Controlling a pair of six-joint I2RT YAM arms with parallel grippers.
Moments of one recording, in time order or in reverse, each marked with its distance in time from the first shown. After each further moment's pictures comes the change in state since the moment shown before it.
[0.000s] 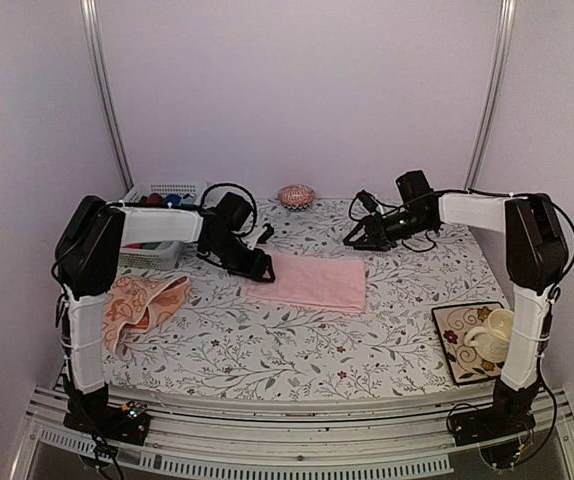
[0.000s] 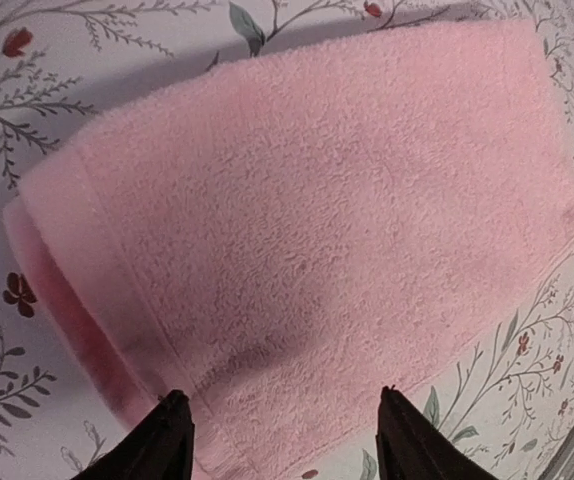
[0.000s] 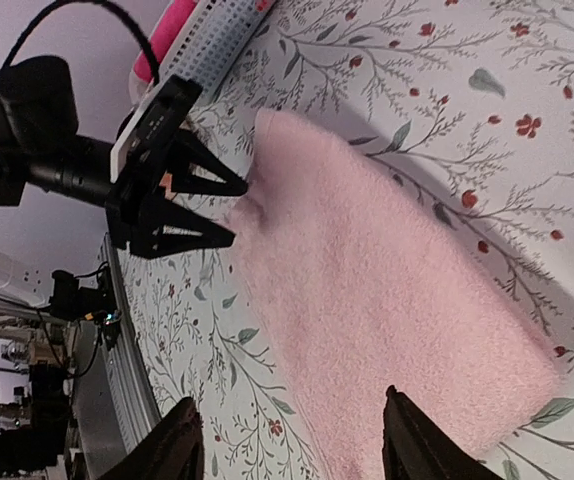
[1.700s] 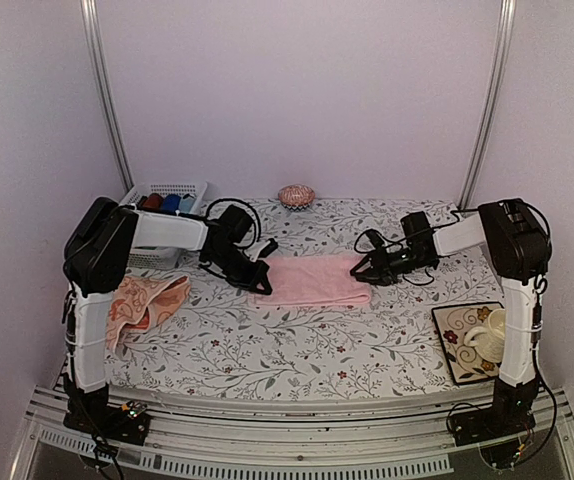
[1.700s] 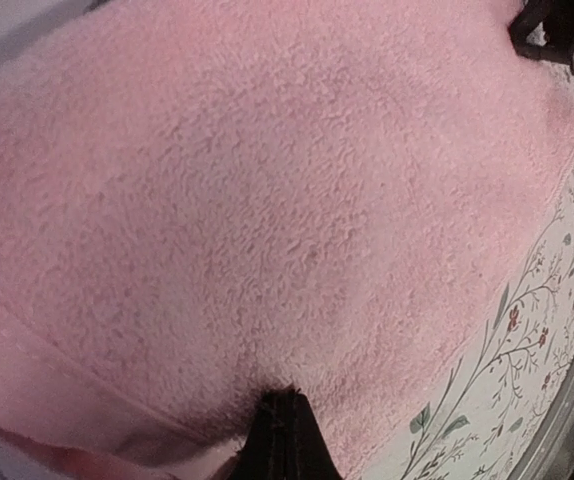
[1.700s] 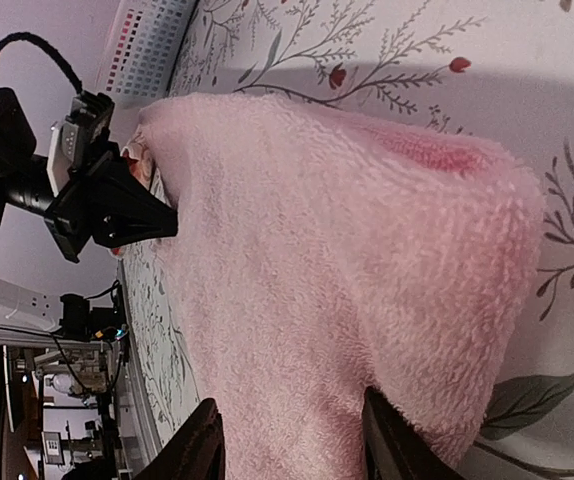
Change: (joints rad) left arm 0.004 0.053 -0.029 0.021 0.147 -0.001; right arm -0.061 0.153 -0.175 0.326 -0.064 0.163
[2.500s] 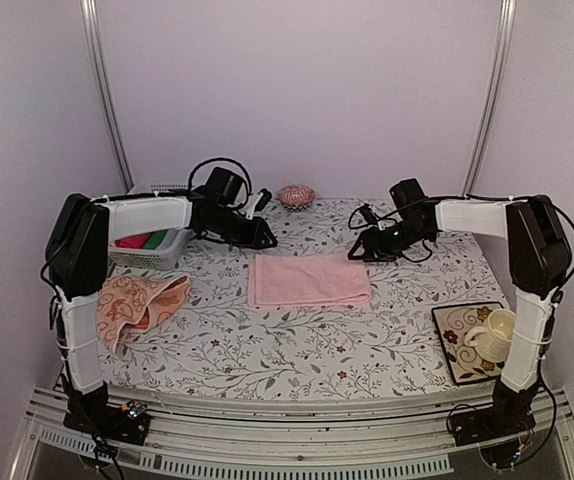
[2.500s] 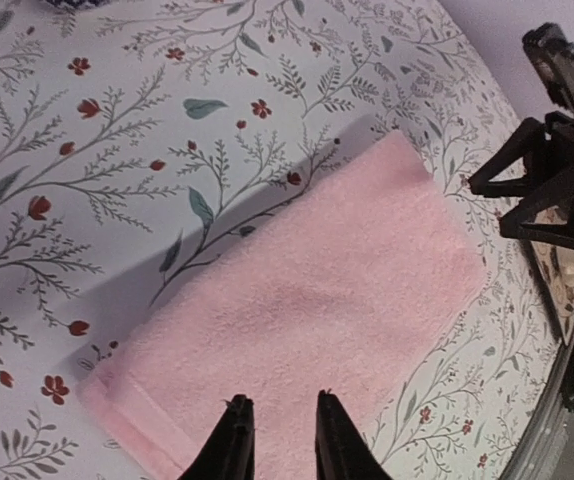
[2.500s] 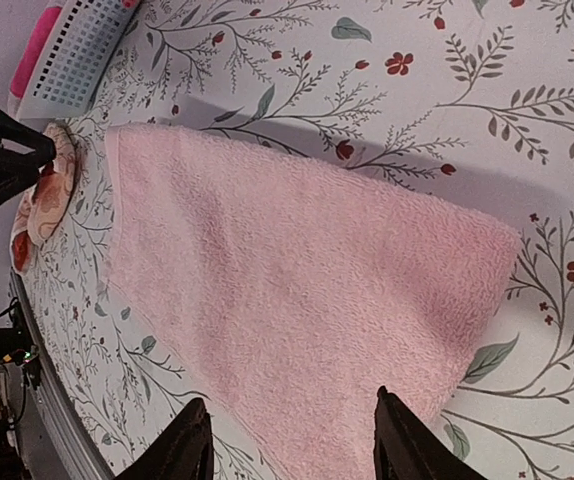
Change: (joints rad) left arm 0.032 -0.119 0.093 0.111 -0.074 -0.110; right arm 0.109 -0.204 0.135 -0.353 0.434 -0.105
